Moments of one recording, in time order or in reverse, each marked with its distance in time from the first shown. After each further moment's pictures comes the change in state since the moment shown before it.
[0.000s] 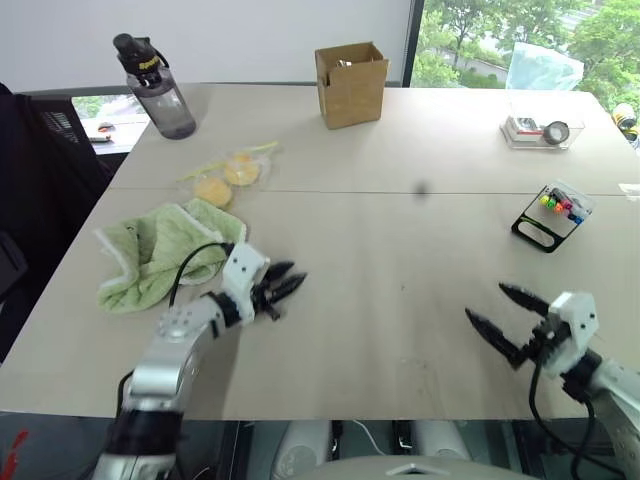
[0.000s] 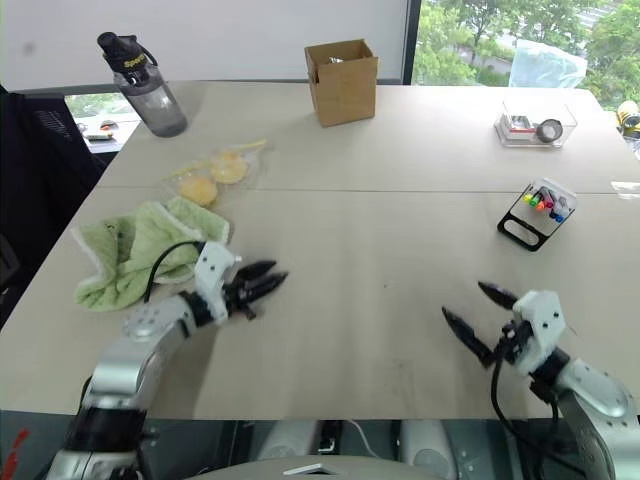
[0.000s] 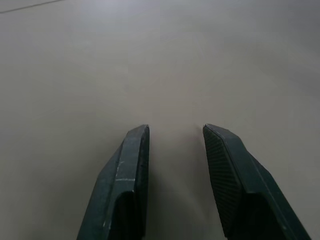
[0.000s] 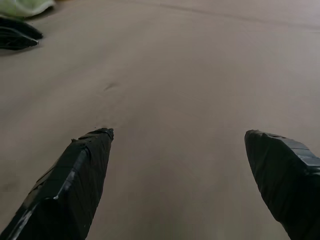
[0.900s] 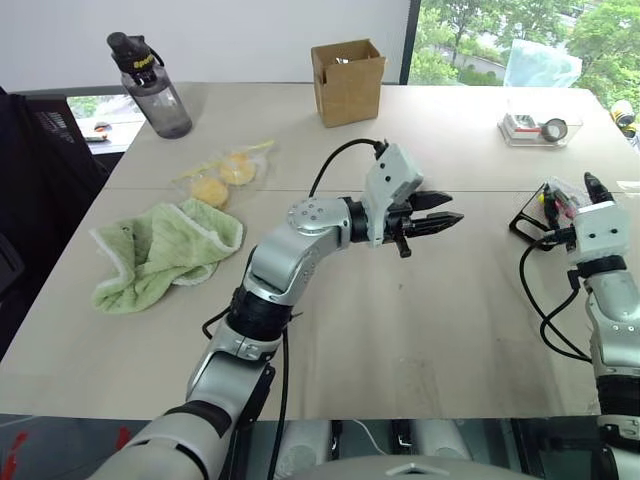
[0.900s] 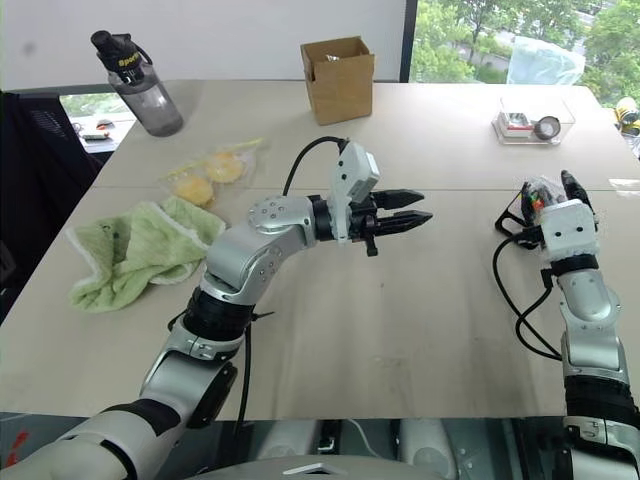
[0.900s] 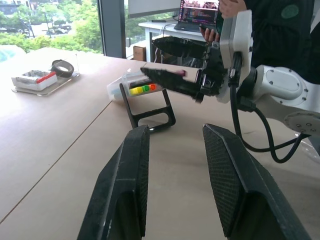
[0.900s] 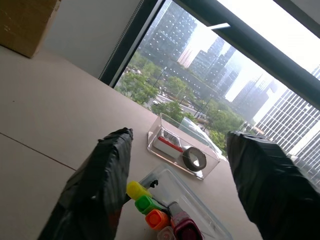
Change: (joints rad) left arm -0.803 -0.342 -0.321 0.130 -0.062 0.306 -0.047; right arm -0.644 0.069 -0.097 0.545 -0.561 -0.472 -0.570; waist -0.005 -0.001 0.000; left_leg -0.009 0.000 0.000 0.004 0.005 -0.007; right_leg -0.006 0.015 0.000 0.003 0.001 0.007
